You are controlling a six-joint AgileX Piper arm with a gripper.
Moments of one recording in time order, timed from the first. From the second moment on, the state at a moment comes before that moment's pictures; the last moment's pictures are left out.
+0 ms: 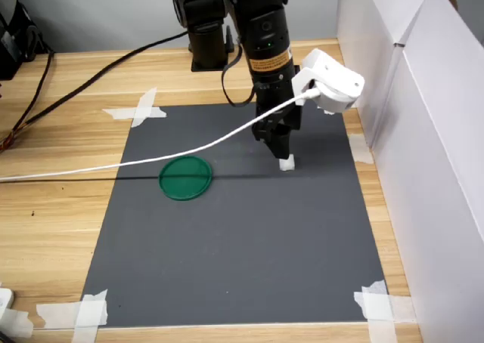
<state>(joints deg) 23.6 95.2 -62.2 12.5 45.1 -53.0</state>
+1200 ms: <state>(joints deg) 23.8 100.8 -59.1 12.0 38.7 -52.8</state>
